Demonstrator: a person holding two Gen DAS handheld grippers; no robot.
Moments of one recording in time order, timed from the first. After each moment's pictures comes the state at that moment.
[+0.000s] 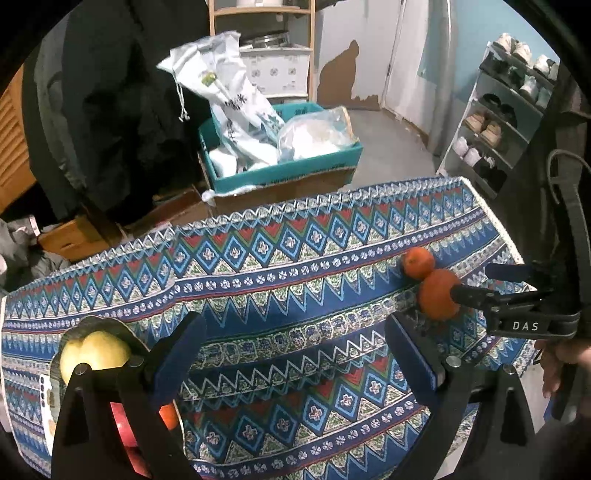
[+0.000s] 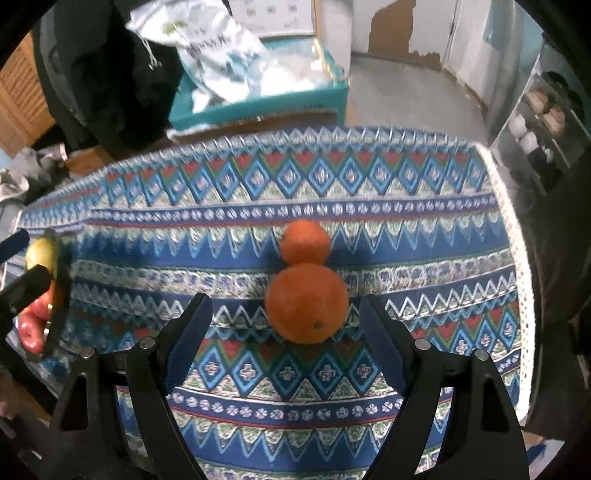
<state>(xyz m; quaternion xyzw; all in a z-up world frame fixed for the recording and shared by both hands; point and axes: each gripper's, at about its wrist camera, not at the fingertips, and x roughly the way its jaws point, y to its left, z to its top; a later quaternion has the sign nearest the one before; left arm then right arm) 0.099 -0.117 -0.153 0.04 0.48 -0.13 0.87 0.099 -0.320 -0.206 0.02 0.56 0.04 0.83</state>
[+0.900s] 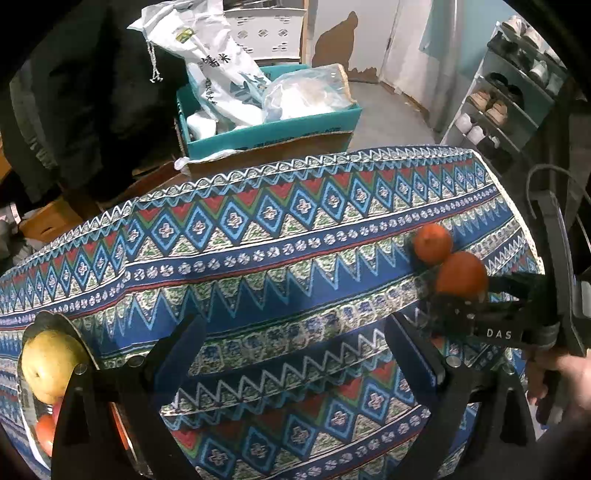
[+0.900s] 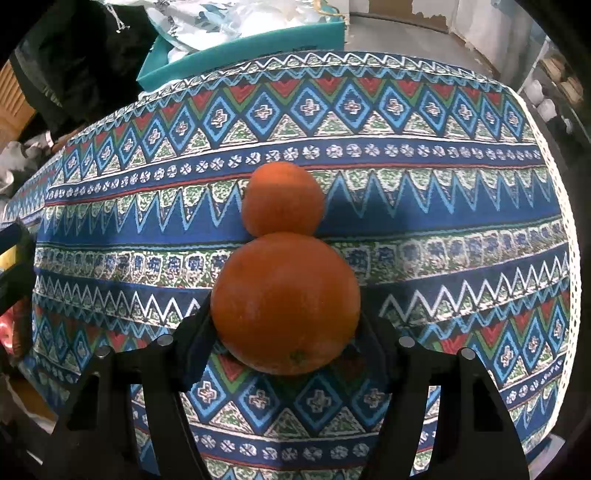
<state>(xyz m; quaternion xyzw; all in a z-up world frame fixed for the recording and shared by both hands) 0.126 -0.144 -0.205 0.04 0.52 -0.14 0.84 0.115 -0.333 -0.284 0.05 0.60 0.05 0.80</state>
